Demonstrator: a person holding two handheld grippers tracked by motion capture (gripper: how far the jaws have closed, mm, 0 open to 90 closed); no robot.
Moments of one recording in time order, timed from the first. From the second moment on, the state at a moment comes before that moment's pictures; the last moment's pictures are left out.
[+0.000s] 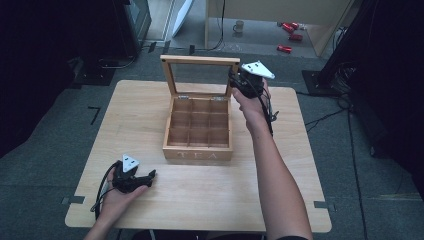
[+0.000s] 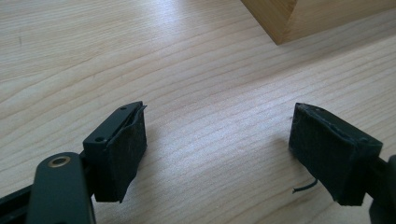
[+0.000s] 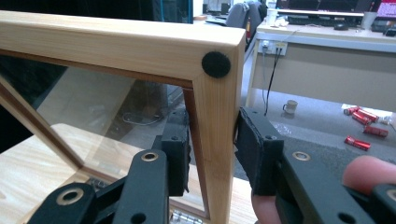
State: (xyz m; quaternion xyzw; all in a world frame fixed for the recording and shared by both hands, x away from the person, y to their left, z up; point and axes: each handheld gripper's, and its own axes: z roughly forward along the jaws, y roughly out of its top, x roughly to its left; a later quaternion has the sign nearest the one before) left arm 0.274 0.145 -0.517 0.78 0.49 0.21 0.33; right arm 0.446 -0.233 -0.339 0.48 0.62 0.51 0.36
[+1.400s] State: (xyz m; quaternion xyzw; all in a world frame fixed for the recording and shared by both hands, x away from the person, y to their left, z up) left arm 0.273 0.145 -0.518 0.79 0.48 0.20 0.33; right arm 0.542 -0.226 -0.332 0.55 0.60 0.47 0.34
